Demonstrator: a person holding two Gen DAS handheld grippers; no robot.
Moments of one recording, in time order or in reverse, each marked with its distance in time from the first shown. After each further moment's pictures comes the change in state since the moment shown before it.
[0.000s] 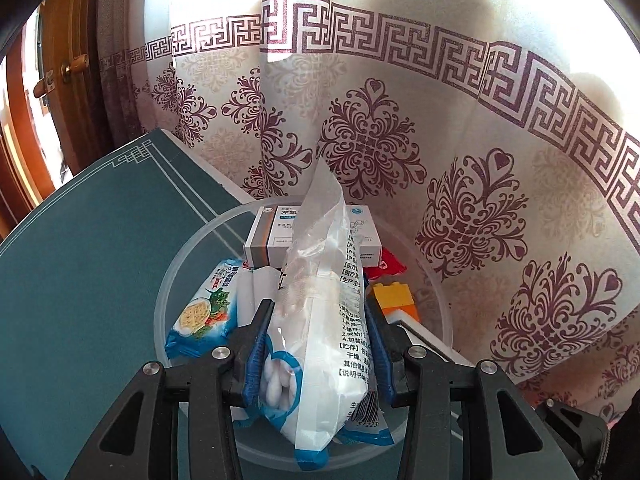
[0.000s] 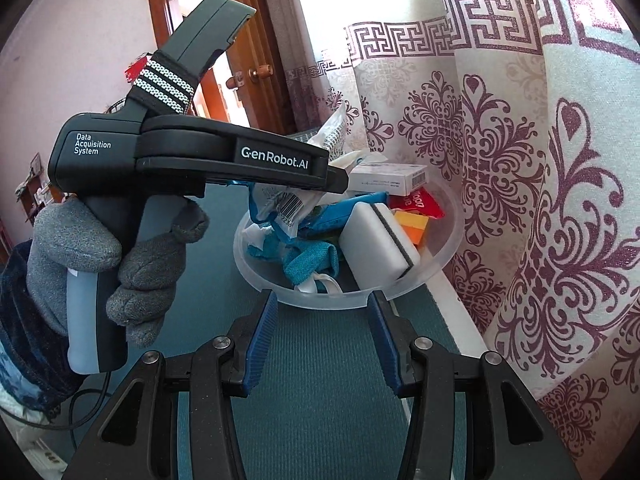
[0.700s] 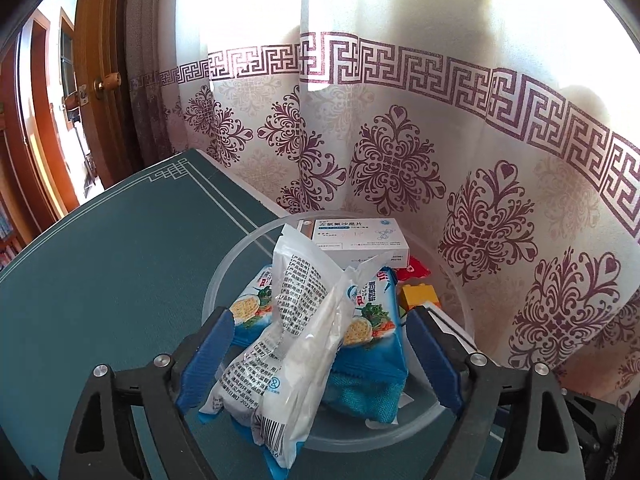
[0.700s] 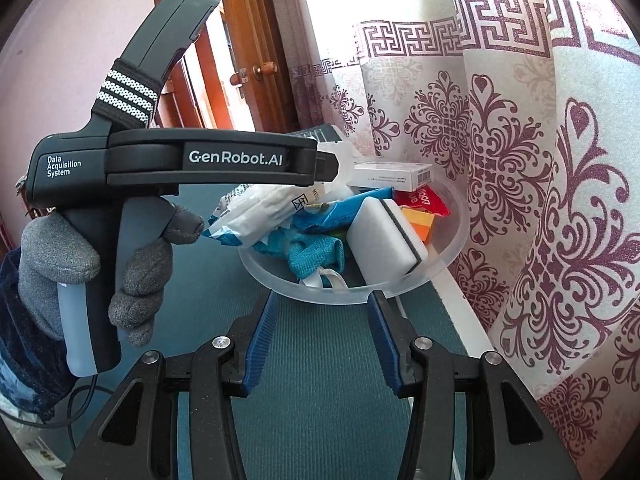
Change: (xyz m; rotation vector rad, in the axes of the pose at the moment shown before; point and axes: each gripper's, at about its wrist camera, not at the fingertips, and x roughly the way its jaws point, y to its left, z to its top) left arm -0.026 0.016 -0.017 -0.020 -0.099 0.081; right arm -0.001 0.007 -0.007 -0.023 0.002 0.000
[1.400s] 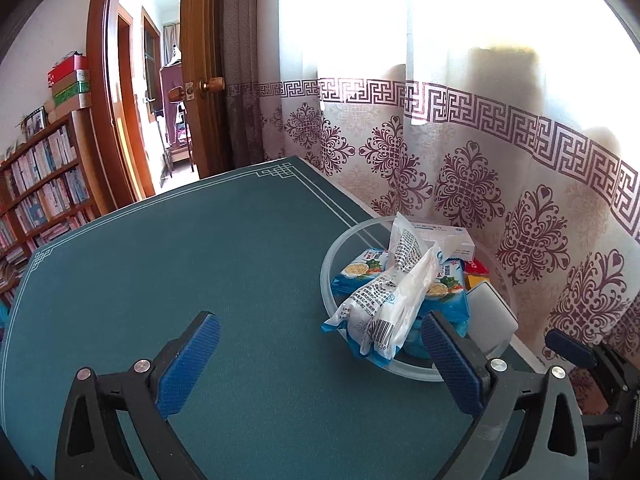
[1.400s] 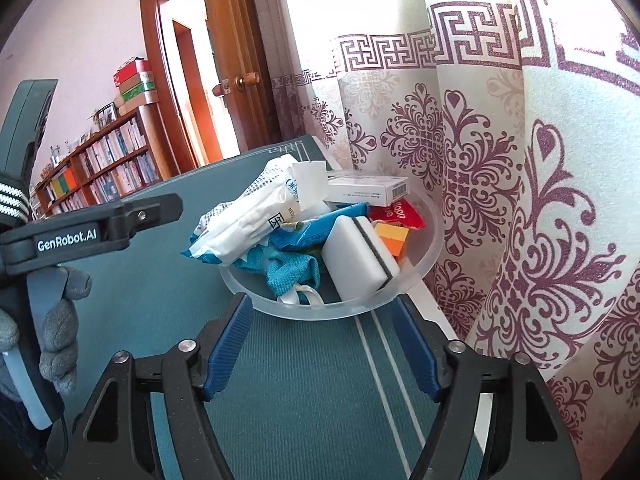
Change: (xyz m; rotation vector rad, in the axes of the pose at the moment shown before) left arm -0.077 0.024 -0.043 -0.134 -0.103 0.261; right arm -0.007 -0.011 0.013 0.021 -0.038 -0.074
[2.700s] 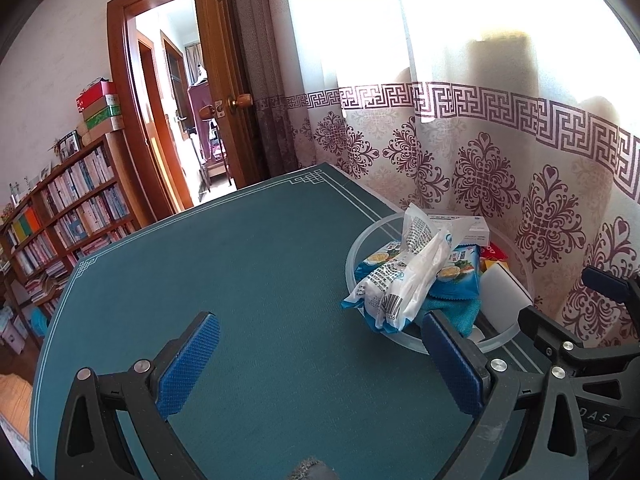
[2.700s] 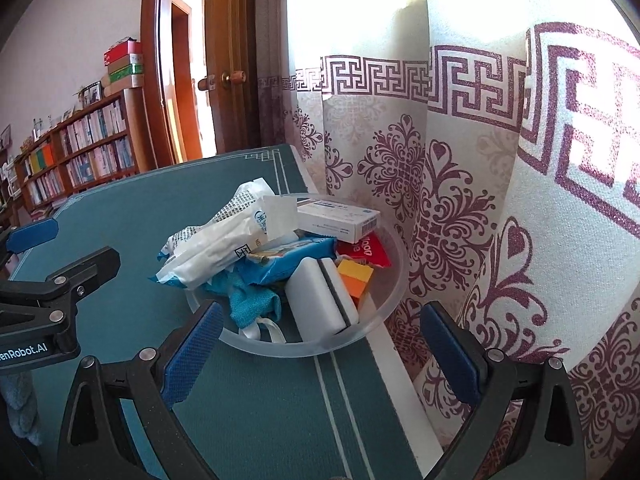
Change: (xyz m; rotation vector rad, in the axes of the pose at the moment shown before) left arm -0.024 -0.017 -0.018 0.045 -0.028 0.171; right arm 0.002 0.001 0.028 -0.088 0.004 -0.114
